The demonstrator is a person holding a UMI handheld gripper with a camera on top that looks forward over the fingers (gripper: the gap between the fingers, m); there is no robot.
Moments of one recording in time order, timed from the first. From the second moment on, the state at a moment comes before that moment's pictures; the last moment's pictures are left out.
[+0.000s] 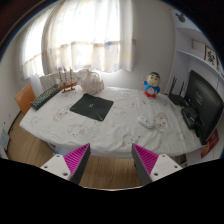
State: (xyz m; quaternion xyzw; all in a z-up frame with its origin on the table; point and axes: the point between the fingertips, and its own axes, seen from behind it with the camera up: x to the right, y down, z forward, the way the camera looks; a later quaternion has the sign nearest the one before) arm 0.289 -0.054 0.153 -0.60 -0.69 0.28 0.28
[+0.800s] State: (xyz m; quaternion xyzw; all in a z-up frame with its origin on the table) arm 0.227 0.123 0.102 -0.62 -0.63 0.28 0.37
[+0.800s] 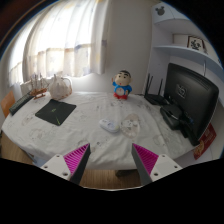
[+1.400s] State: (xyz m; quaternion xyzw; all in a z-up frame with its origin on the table) arm 0.083 0.144 0.014 -0.61 -0.64 0.29 0.36
